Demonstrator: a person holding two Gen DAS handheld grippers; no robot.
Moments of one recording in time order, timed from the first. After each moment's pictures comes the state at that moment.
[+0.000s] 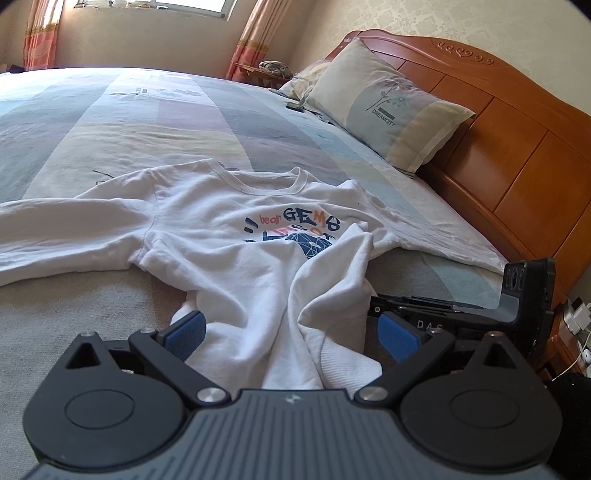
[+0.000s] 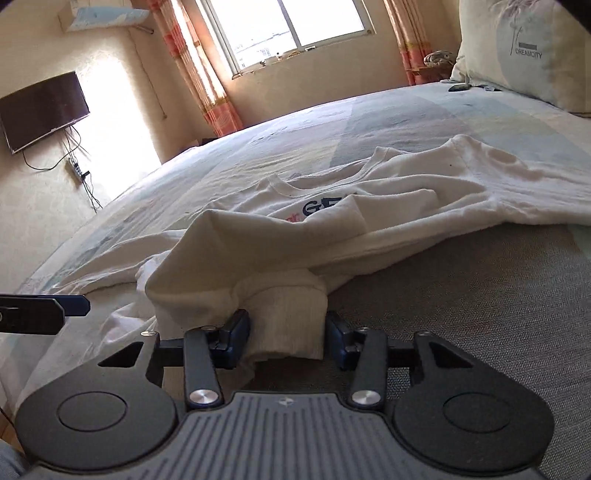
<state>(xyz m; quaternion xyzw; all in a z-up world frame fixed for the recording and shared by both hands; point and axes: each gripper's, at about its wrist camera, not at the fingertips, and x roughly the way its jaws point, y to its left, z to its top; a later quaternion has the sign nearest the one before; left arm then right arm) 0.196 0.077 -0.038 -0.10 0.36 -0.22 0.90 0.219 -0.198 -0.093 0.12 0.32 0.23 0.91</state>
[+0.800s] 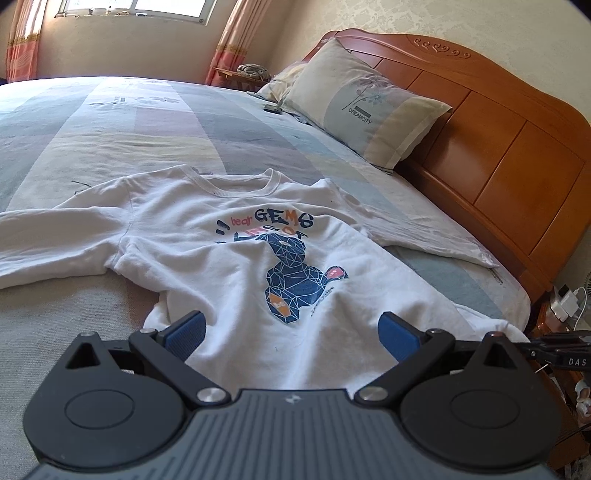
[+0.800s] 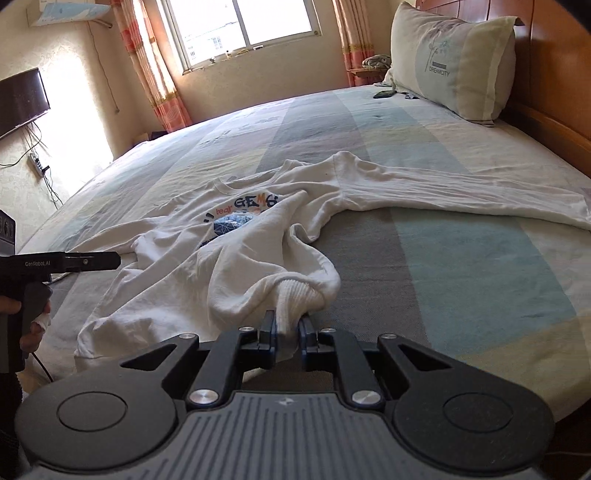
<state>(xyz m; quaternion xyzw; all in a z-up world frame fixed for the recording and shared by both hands) 0.183 0.065 -0.030 -0.09 0.35 -0.25 0.90 0.067 -0.300 -0.013 0.09 0.37 0.12 0.92</state>
